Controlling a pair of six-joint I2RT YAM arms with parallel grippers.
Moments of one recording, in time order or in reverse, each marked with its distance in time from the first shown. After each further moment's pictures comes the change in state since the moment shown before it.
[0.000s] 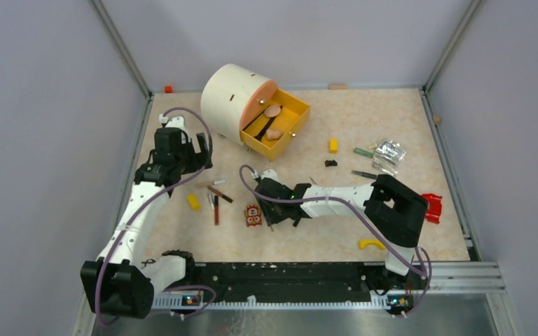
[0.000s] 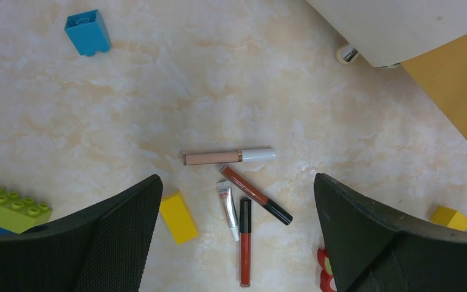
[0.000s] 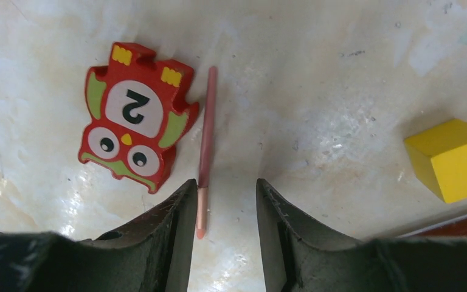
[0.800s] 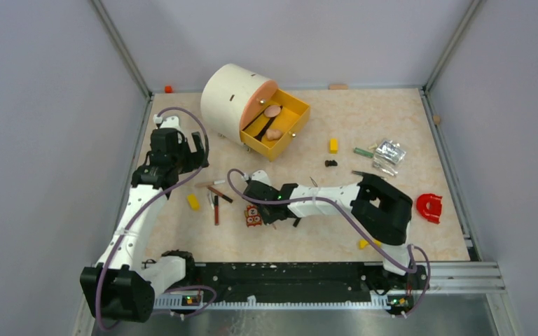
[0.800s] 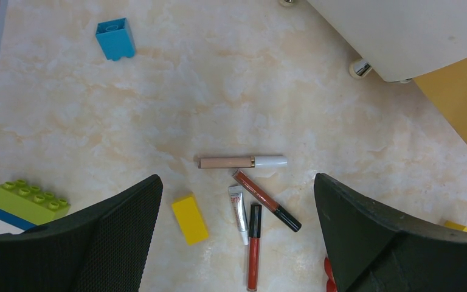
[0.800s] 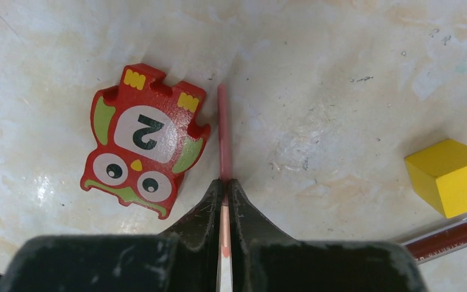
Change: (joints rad) left arm 0.022 -0.026 0.000 0.000 -0.043 0.000; right arm 0.046 0.098 0.136 -0.103 0.098 -0.024
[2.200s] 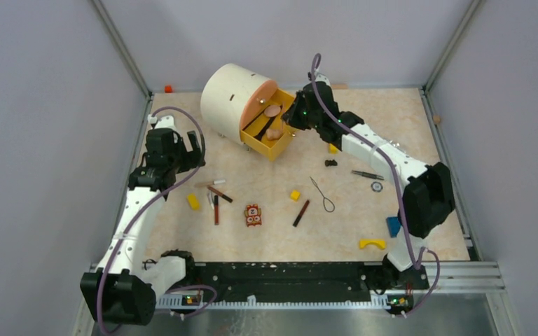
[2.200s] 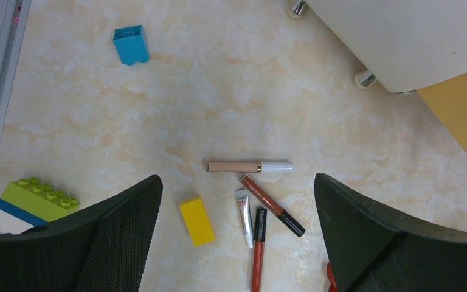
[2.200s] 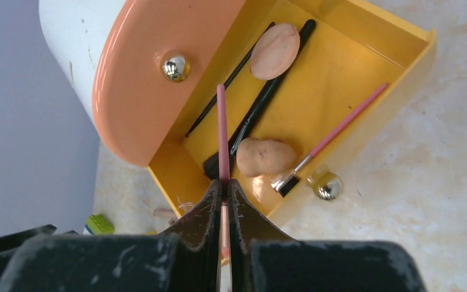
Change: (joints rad) left arm 0.026 -0.026 0.000 0.000 -0.008 0.000; right arm -0.534 -0.217 0.274 0.139 -0.189 0.178
